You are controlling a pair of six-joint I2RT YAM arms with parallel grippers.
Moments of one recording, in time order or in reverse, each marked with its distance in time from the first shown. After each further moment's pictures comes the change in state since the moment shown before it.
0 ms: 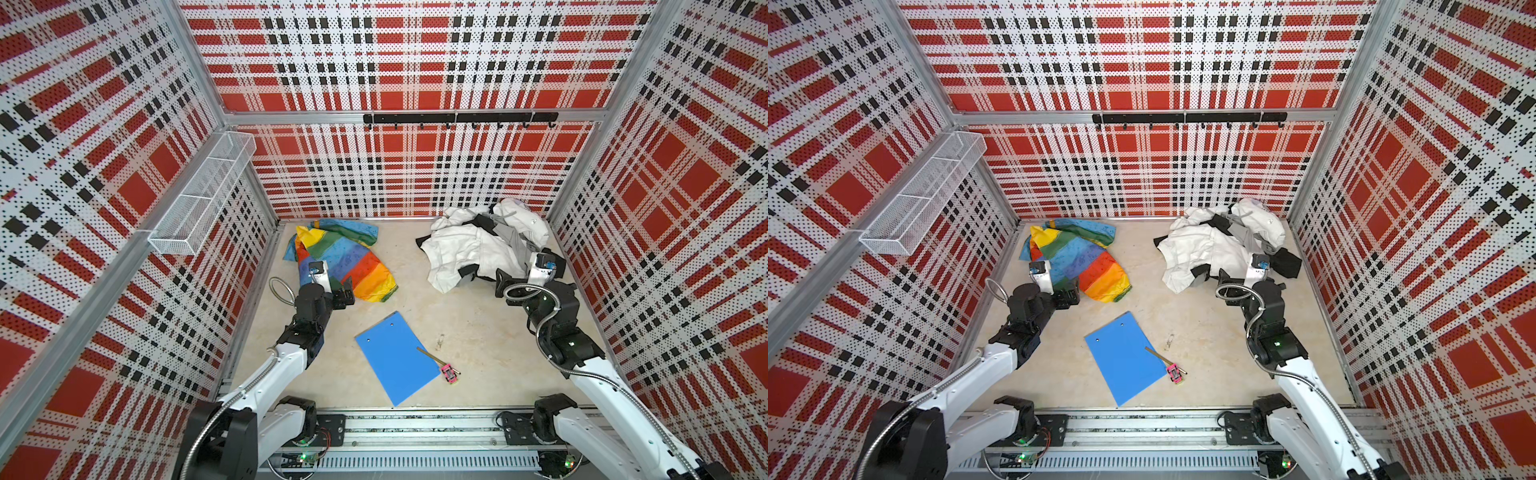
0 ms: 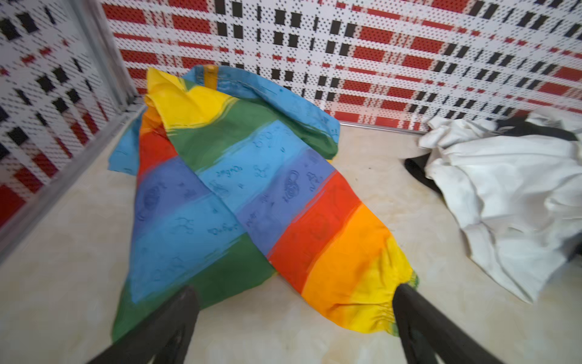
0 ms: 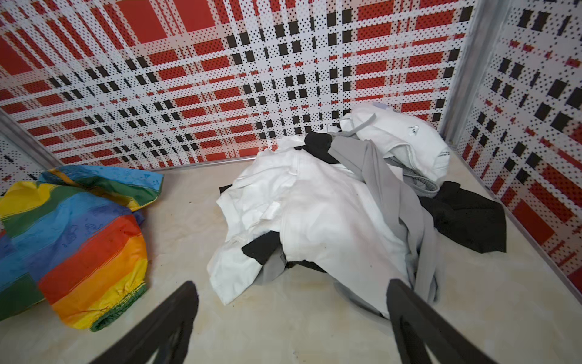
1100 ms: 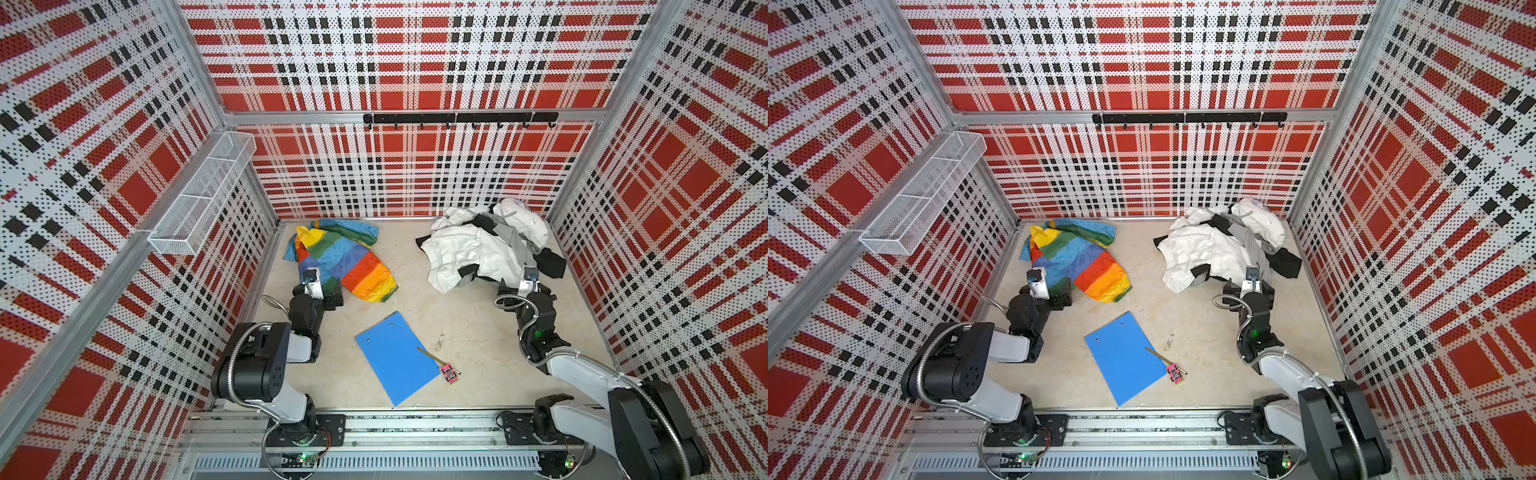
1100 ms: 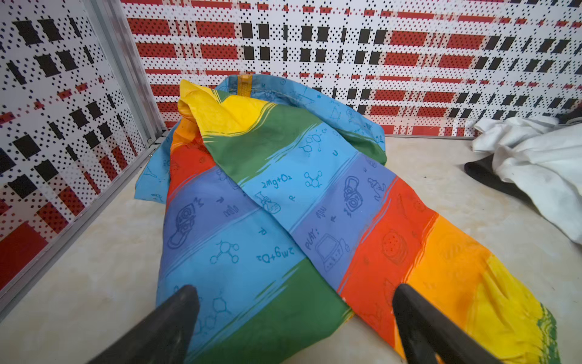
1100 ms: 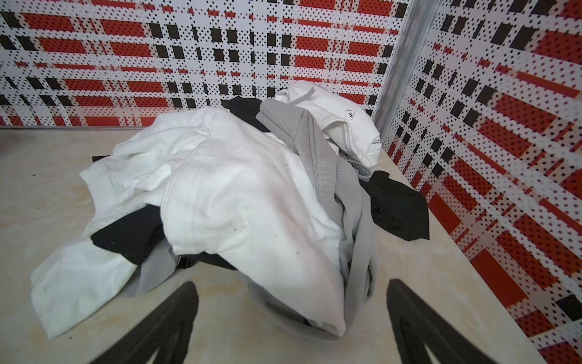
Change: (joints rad) left arm 0.170 0.474 -0.144 0.756 0.148 0.144; right arm -0.068 0.373 -0.240 0.615 0.164 -0.217
